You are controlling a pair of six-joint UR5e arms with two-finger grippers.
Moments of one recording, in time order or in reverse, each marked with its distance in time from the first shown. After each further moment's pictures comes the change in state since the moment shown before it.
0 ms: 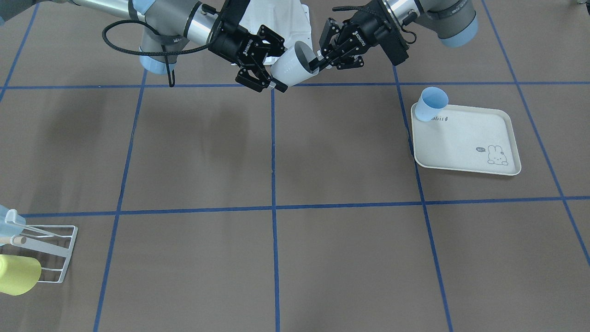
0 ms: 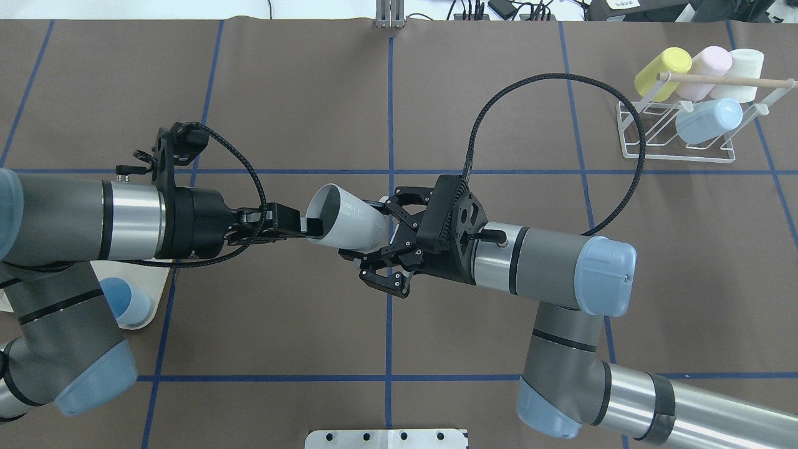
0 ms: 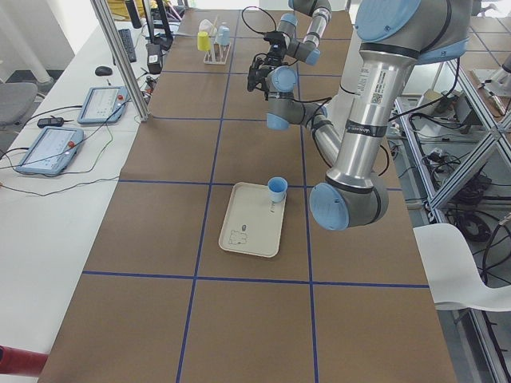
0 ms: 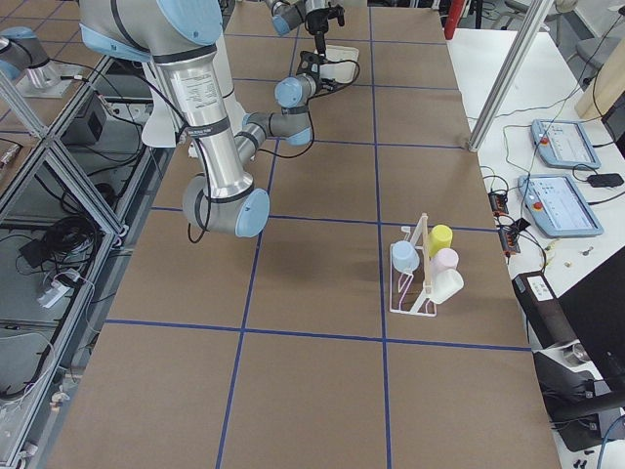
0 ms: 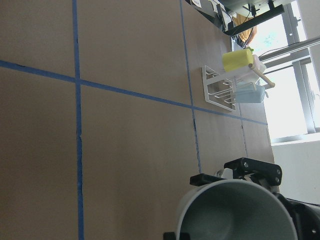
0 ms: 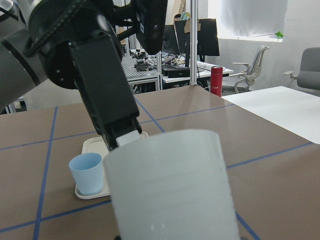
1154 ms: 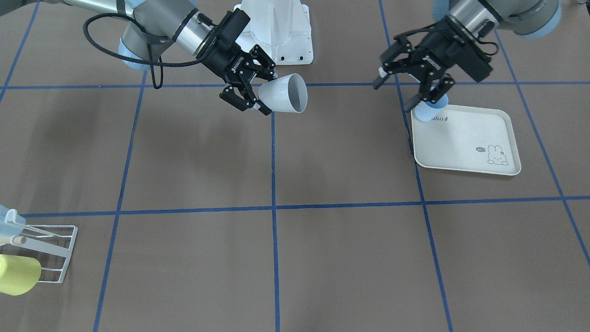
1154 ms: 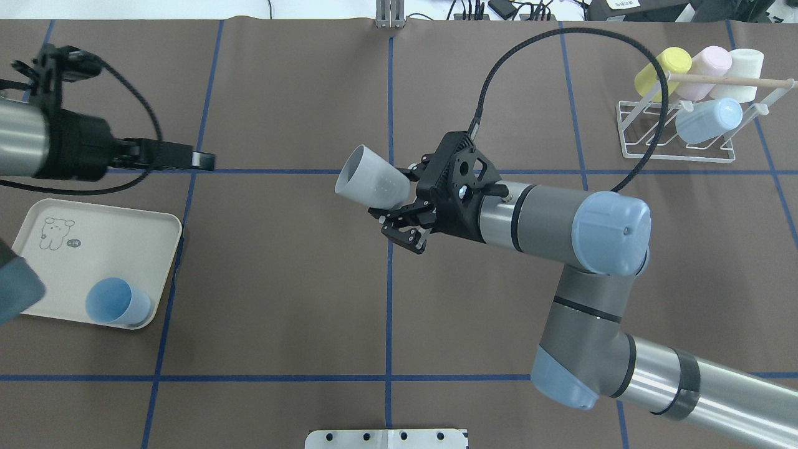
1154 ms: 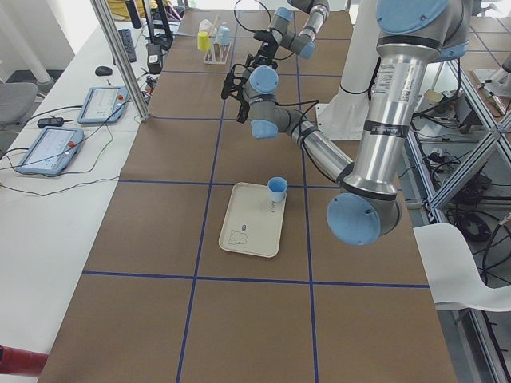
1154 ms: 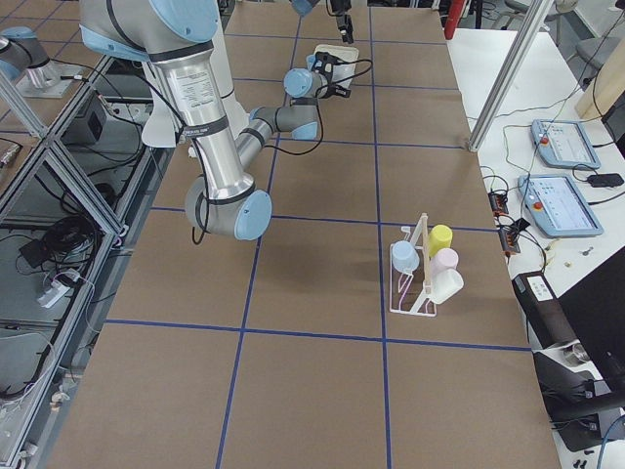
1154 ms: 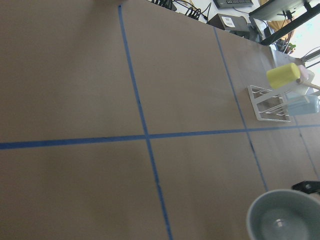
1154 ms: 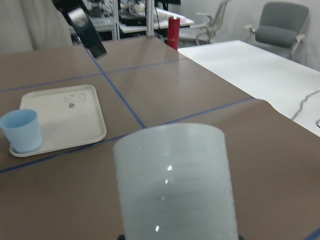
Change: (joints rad) left arm -0.339 0.177 -0.021 0.211 -0.207 0.499; right arm 0.110 -0.008 0.099 -0.387 0.010 -0.001
